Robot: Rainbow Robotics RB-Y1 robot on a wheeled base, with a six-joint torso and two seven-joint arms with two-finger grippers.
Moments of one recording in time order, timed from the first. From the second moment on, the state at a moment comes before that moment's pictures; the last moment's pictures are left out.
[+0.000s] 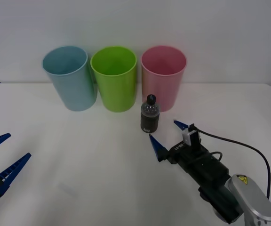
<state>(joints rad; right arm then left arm) 0.02 -0.17 0.17 -1.47 1.17 -0.44 0.31 0.35 0.40 0.52 -1.66 -0.96 -1.22 0.00</state>
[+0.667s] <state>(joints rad) -0.19 -0.09 0.18 -1.25 1.20 -0.35 0.34 0.35 0.40 0.52 -1.66 -0.96 -1.22 0.00</state>
